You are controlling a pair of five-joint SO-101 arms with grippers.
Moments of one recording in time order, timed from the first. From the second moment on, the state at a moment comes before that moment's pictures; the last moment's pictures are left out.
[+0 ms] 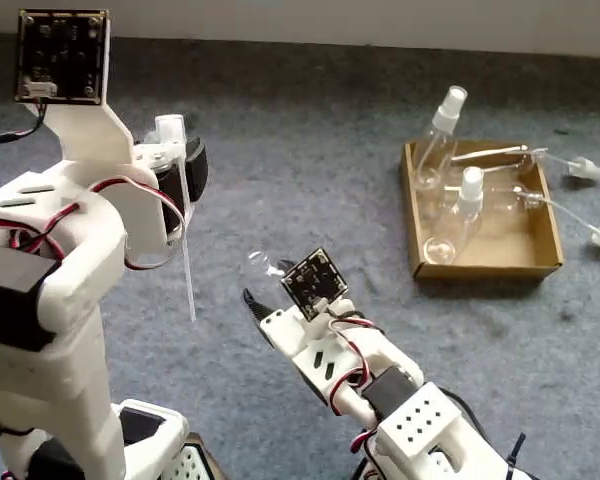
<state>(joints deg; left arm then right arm) 7.3 -29.6 -25.9 96.4 14.7 -44.2 -66.8 83.6 14.8 3.7</state>
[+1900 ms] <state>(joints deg) 10.0 -75.6 45.5 30.5 27.1 -48.2 -104.6 94.5 26.2 3.6</state>
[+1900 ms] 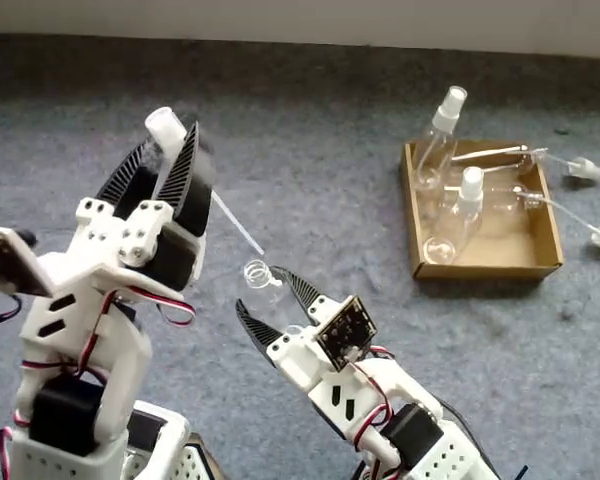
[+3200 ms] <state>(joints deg) 18.4 -93.0 66.3 31.3 21.3 -48.2 -104.6 94.6 25.5 3.6</state>
